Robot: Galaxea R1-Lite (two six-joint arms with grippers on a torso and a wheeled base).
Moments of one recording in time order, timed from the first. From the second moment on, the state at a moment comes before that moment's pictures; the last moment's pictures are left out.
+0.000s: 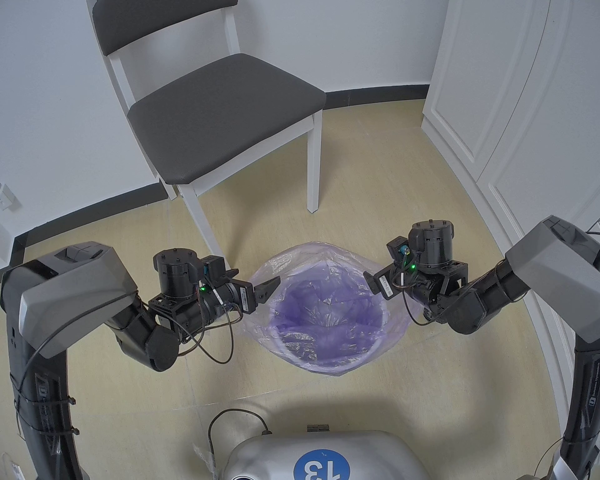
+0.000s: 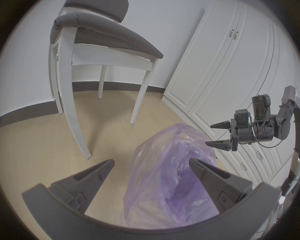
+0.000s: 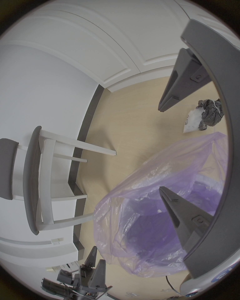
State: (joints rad) left arm -0.34 2.27 -0.96 -1.10 -0.22 -0.11; right arm 0.43 2.25 -1.19 -0.72 -0.26 -0.32
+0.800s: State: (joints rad) left arm -0.29 2.49 -1.32 -0.94 -0.18 -0.12; right arm 0.33 2.45 -1.43 -0.77 -0.26 -0.26
